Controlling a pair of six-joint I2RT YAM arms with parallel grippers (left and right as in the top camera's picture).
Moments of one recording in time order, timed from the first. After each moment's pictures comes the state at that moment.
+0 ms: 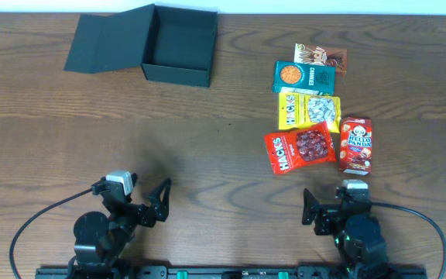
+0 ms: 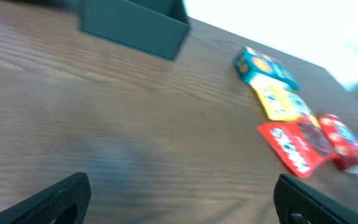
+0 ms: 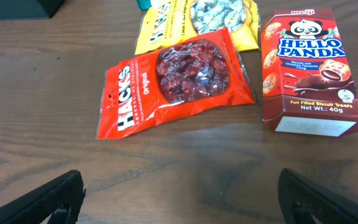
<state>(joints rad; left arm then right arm) -0.09 0.01 0.14 -0.48 0.36 -0.36 0.38 0.02 0.18 -0.73 0.20 0.32</state>
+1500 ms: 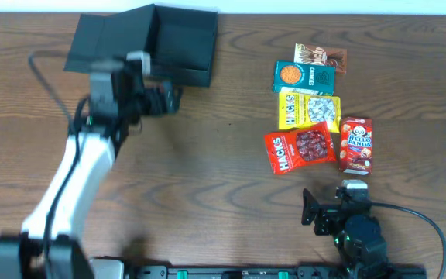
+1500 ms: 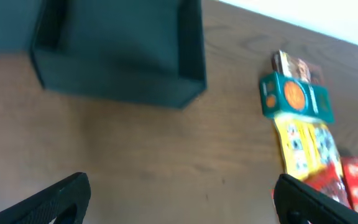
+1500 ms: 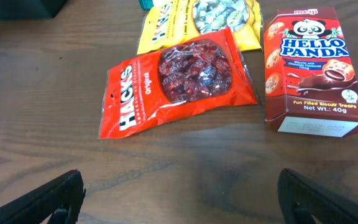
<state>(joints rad) -0.09 1.54 1.10 -0.29 0.38 -0.28 0.38 0.01 0.18 -0.73 0.20 0.32</state>
